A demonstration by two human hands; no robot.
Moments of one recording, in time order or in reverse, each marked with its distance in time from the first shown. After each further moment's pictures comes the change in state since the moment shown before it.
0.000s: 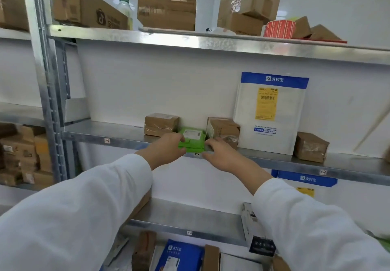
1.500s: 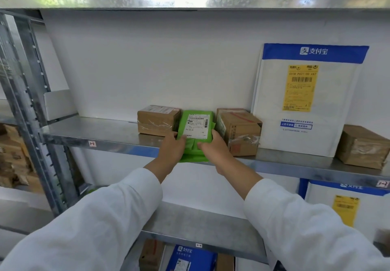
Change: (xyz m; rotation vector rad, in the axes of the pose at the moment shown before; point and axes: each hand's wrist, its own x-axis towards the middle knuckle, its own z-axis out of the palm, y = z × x) left_hand 0.121 -0.034 0.087 -0.798 0.225 -0.441; right_hand 0.132 0.028 0.067 0.884 0.131 0.262
